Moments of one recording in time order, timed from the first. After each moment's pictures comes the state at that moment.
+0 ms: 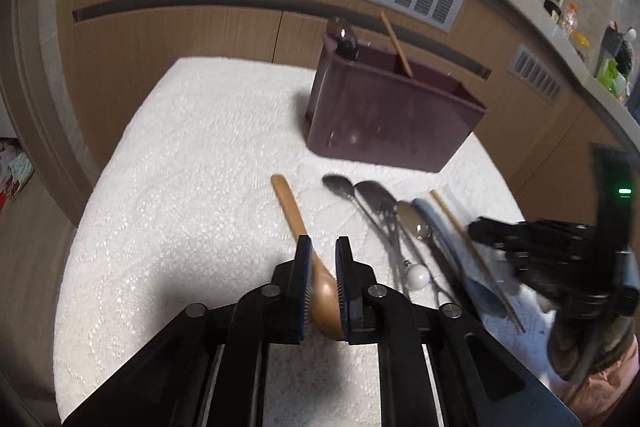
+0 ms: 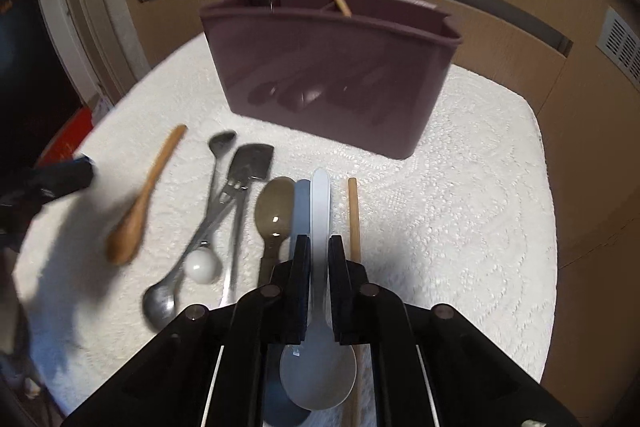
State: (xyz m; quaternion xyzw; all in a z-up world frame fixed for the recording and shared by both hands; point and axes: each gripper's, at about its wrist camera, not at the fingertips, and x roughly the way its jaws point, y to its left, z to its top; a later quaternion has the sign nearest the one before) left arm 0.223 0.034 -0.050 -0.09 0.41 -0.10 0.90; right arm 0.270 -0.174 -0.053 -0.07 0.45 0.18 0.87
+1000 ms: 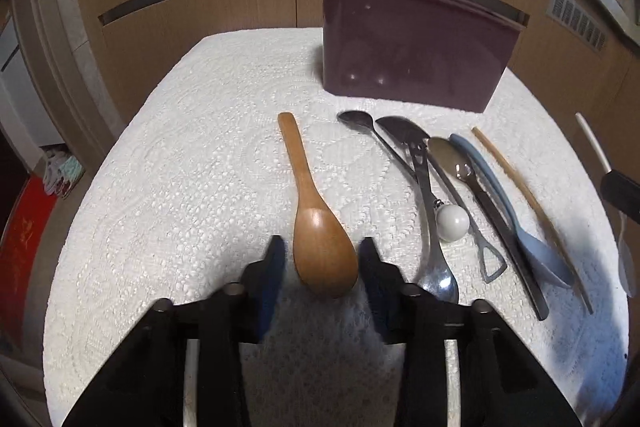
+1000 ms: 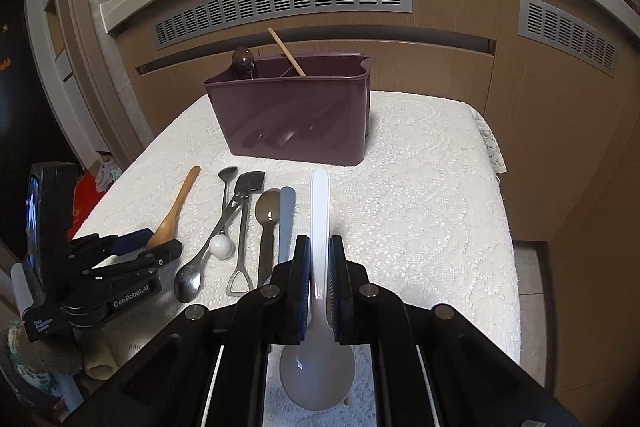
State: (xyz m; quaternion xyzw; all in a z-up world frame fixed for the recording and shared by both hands) left arm 0.198 -0.011 -0.084 -0.01 0.43 0.00 0.90; right arm 0.202 -0.222 -0.028 0.00 0.37 0.14 0.92
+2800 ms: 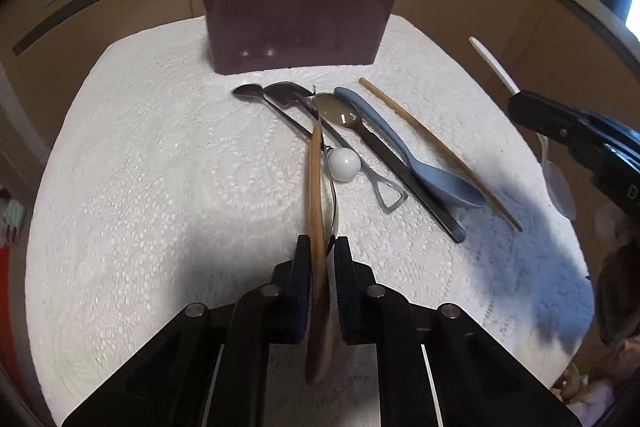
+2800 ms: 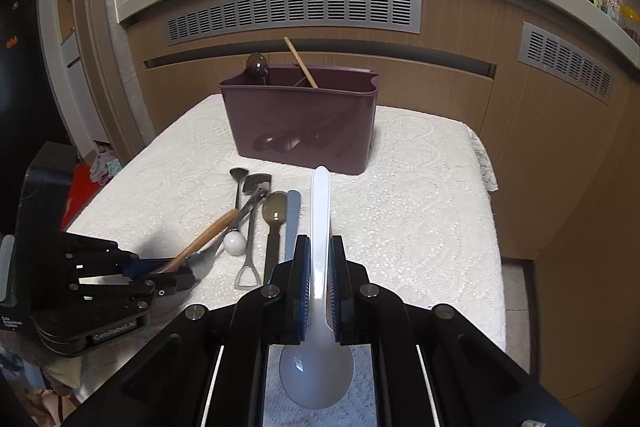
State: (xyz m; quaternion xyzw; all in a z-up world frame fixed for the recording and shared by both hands) left arm 0.180 -0.036 -0.076 0.01 0.47 -0.16 0.86; right arm 0.184 -0.210 -0.018 -0.03 0.34 0.14 0.93
